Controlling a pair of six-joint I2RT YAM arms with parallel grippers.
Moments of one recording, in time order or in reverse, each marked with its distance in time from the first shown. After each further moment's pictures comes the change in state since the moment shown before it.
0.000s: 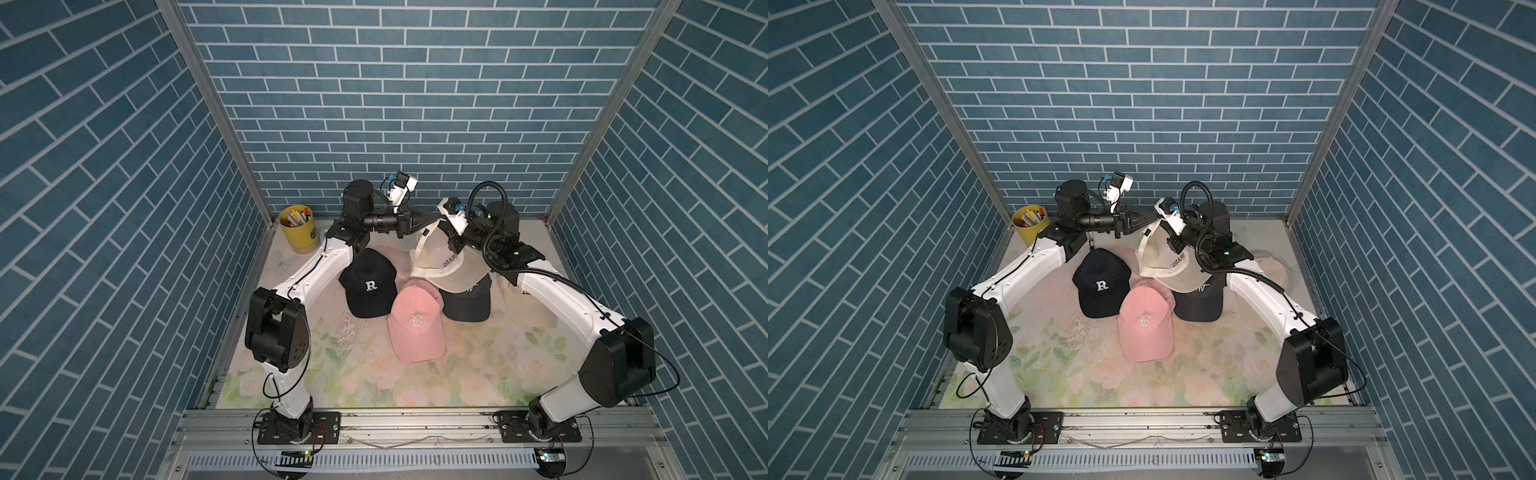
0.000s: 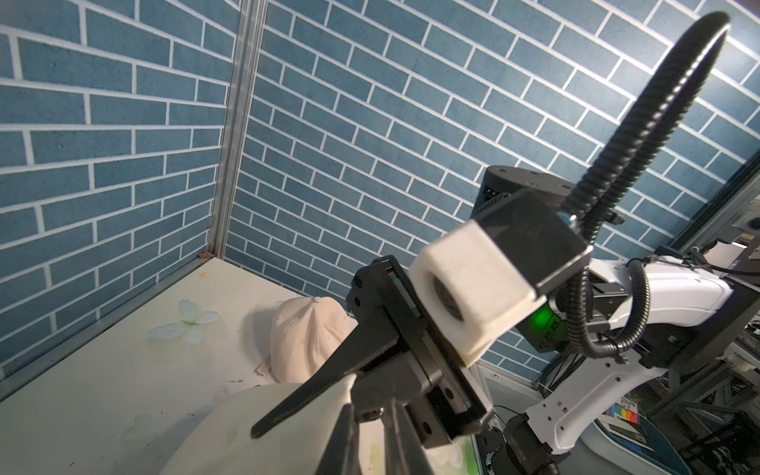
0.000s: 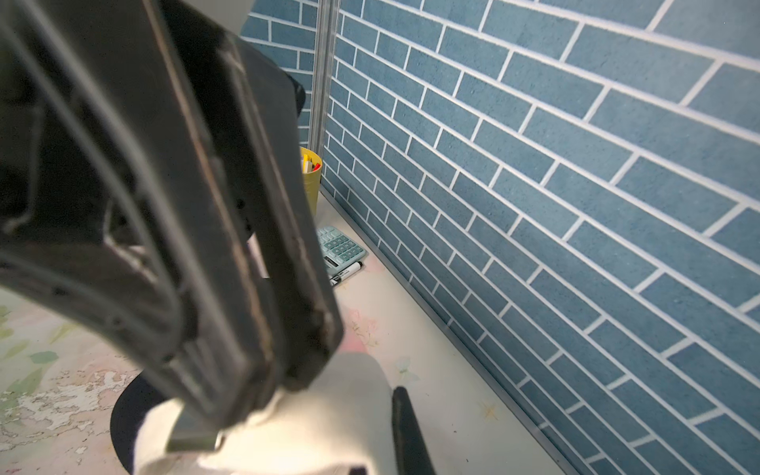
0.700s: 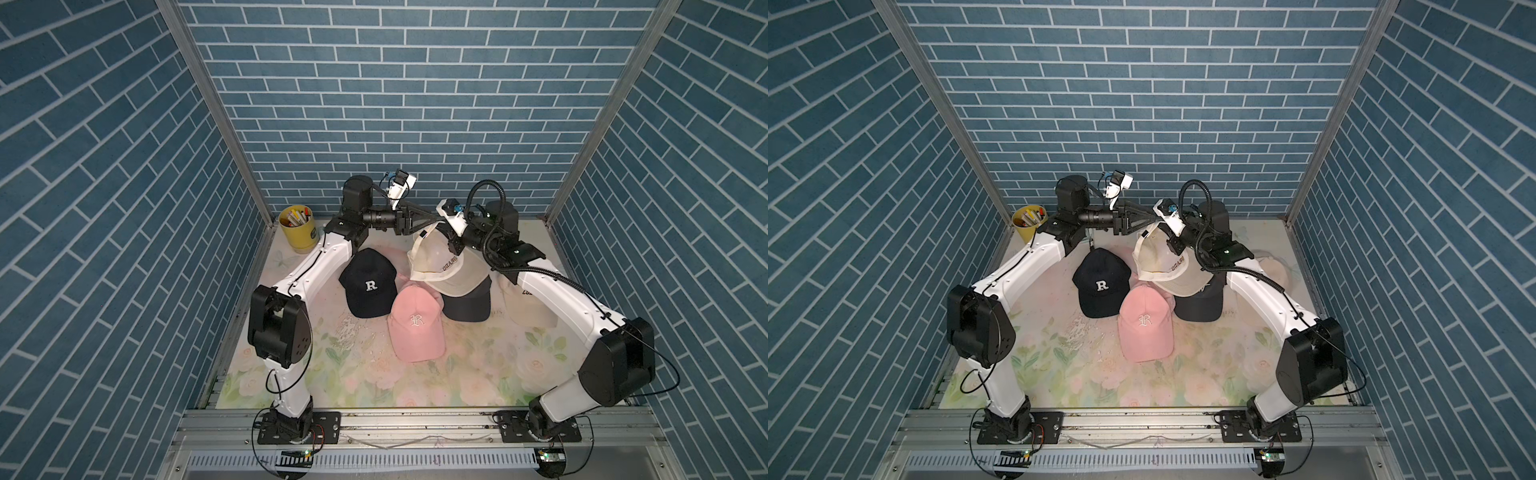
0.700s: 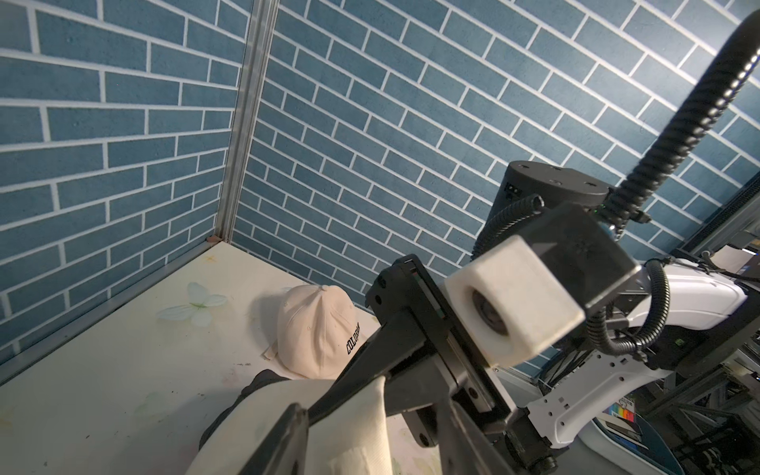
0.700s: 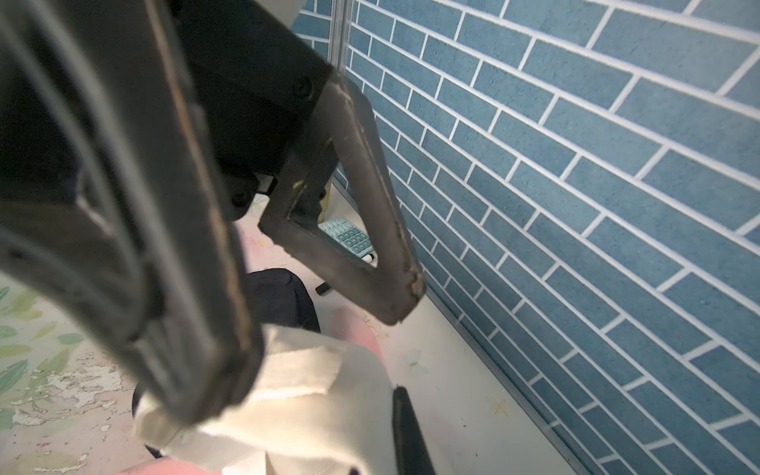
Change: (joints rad) left arm 0.022 0.041 0.077 -0.147 0.006 0.047; right arm -0.001 -0.001 0.019 -0.056 -0.028 -0.039
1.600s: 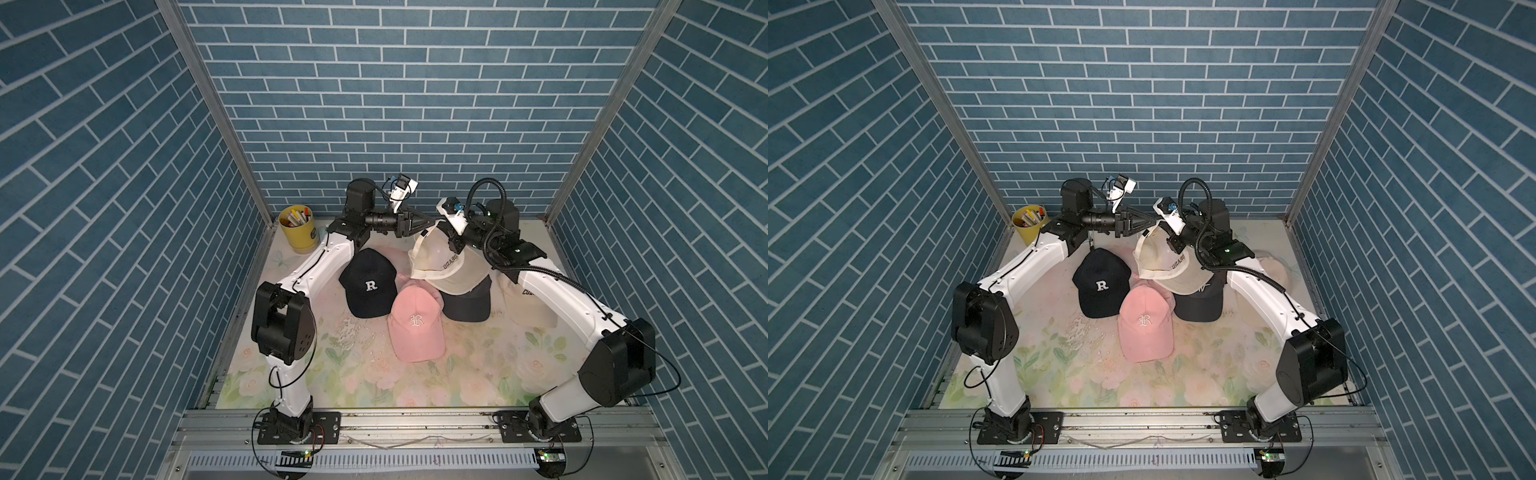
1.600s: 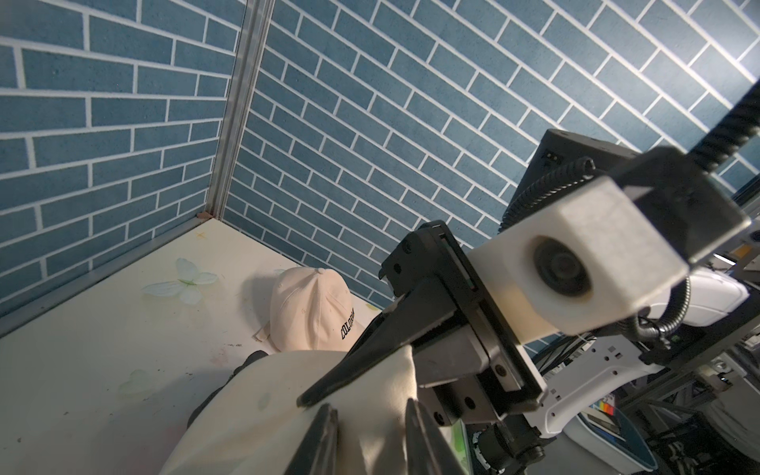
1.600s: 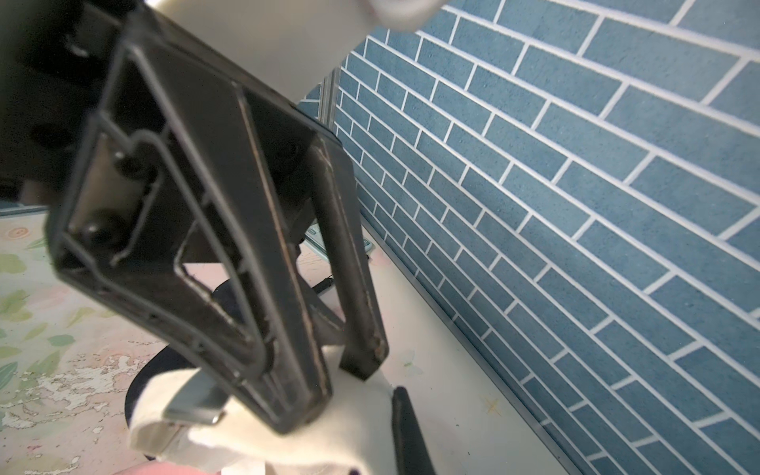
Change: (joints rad) left arm -0.002 0.026 -0.002 -0.021 0.022 -0.010; right arm 0.000 0.001 0.018 -0.016 0.020 -0.005
